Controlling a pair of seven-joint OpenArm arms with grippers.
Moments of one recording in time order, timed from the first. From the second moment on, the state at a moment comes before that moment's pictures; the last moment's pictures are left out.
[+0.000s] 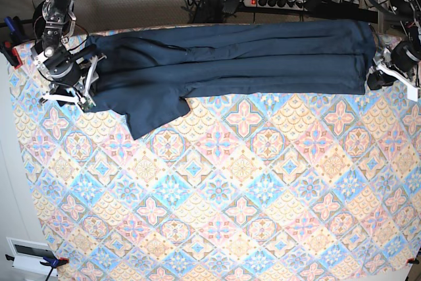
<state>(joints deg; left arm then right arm) 20.4 -28.0 -41.0 88.7 -54.8 -26.5 55.3 -16.4 18.8 18.9 108.8 -3.1 41.4 -46.5</state>
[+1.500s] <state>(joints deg) 17.2 -26.1 -42.7 88.7 -55.6 -26.5 57.6 8.2 10.5 6.7 79.8 -2.8 41.4 -46.1</state>
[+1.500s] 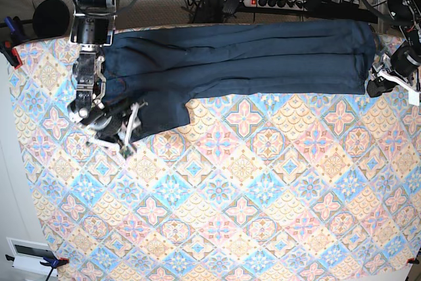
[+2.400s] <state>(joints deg) 17.2 -26.1 -42.6 88.7 -55.6 -26.4 57.5 6.3 10.9 6.9 78.5 5.5 40.8 -40.6</state>
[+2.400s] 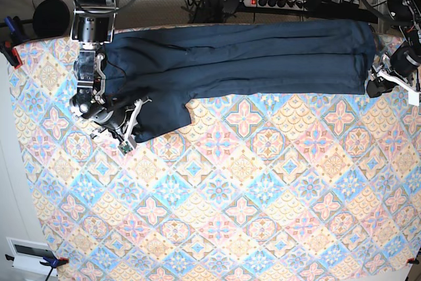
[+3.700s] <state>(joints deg) 17.1 -26.2 -42.5 84.8 -55.2 -26.4 57.3 -26.5 14.5 12.0 111.1 24.6 40.9 -58.4</state>
